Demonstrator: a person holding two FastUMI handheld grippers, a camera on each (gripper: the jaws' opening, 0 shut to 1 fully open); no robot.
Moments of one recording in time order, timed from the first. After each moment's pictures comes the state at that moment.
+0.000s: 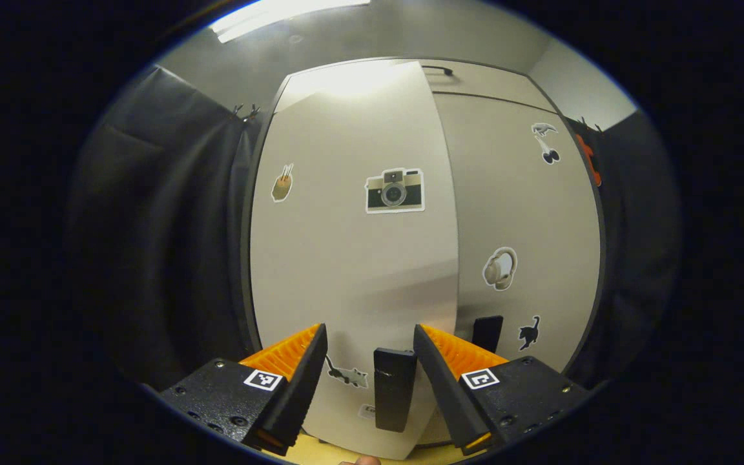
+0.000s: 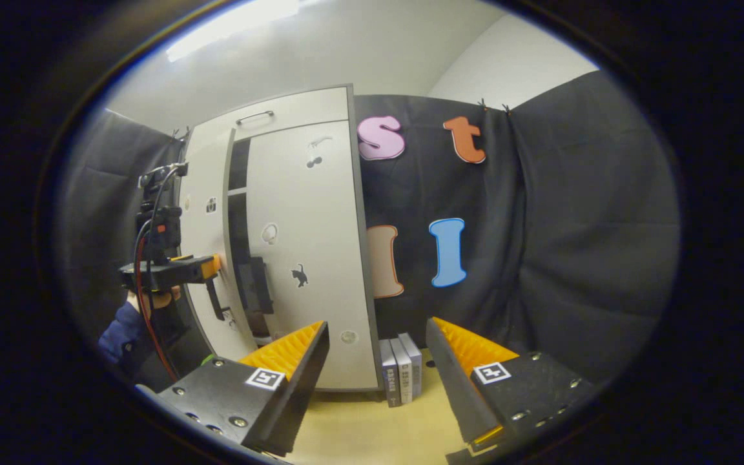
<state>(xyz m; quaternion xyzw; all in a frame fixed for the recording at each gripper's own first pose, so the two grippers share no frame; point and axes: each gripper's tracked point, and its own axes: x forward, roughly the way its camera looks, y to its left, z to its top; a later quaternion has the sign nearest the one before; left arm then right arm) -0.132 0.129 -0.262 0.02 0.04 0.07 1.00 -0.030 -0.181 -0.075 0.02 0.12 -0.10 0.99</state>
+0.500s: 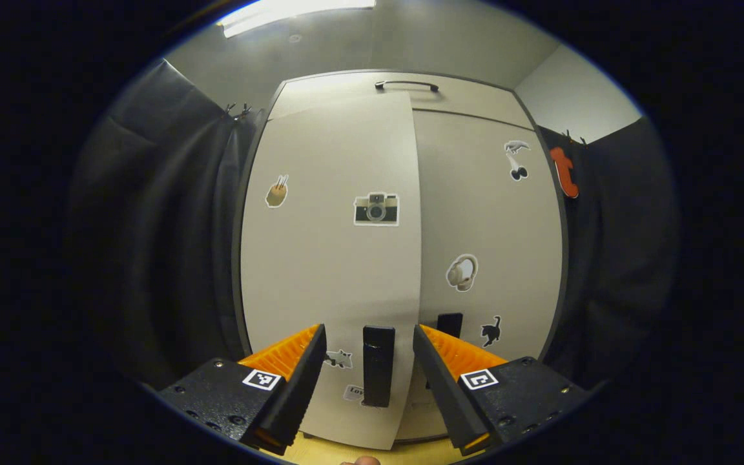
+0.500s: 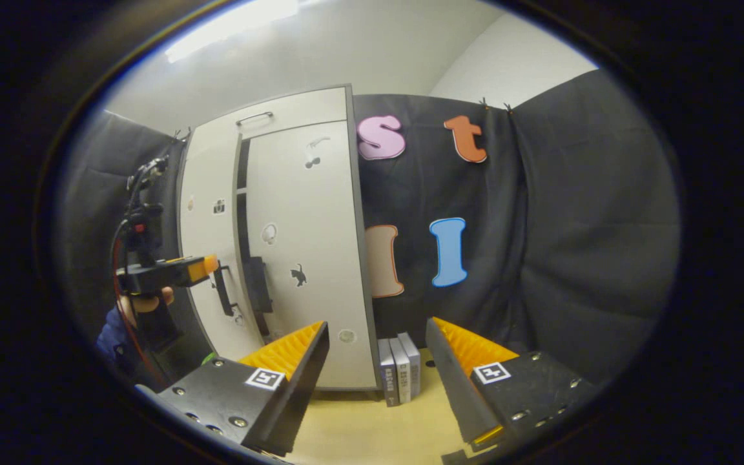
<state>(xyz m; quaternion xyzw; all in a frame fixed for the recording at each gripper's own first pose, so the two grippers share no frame) -0.181 0.105 -0.236 0.03 0.03 0.01 1.00 -0.027 -0.181 -0.074 0.02 0.13 -0.08 0.99</state>
